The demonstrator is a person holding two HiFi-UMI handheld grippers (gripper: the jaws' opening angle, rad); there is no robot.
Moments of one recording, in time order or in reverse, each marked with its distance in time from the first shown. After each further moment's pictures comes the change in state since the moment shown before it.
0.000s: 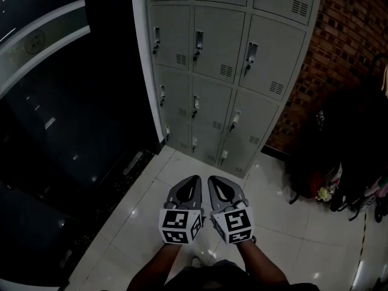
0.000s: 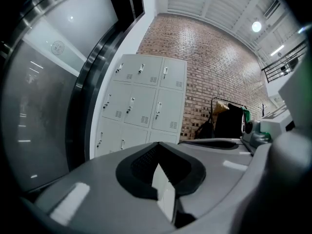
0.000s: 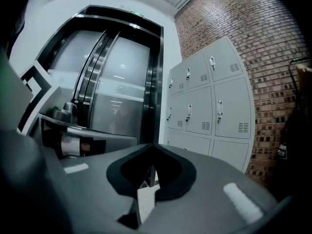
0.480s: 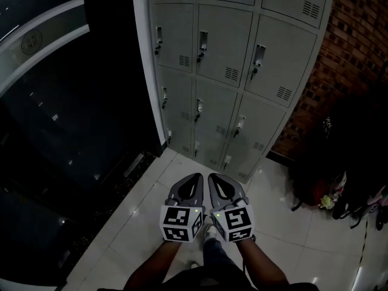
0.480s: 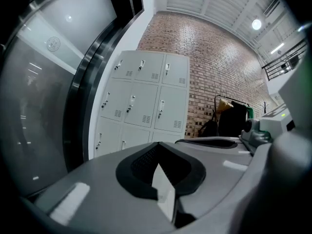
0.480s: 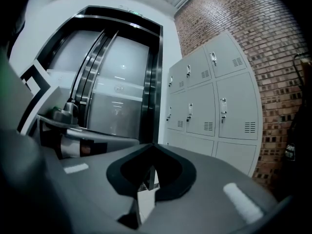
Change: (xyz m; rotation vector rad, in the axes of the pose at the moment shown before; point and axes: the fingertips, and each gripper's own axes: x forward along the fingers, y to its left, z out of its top) left arm 0.055 0.023 0.003 0.017 0.011 0.004; right arm 0.053 -0.030 -0.002 0.003 -0.015 0.019
